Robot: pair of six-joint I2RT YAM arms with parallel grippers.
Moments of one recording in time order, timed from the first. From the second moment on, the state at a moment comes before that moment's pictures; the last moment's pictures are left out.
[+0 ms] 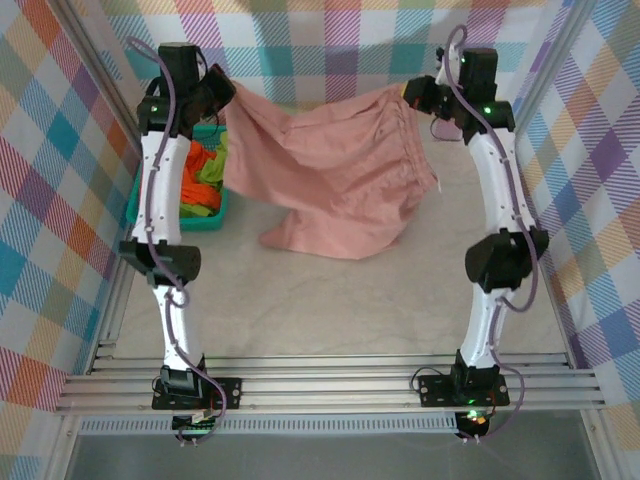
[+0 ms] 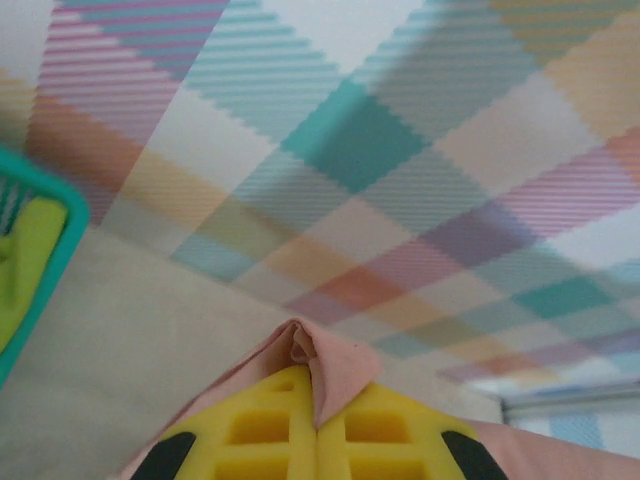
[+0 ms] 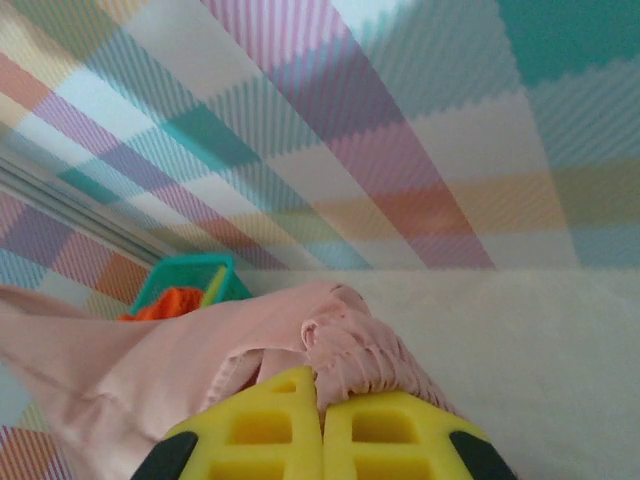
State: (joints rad) left arm -0.10 2.18 2.77 -0.98 0.12 -0.71; right arm 0.10 2.10 2.47 -0.72 -0.53 0.42
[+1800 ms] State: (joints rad) left arm -0.25 0.62 0.81 -0.68 -0.01 -0.71; right arm 0.00 0.65 0.48 -0.68 -0.49 0.68
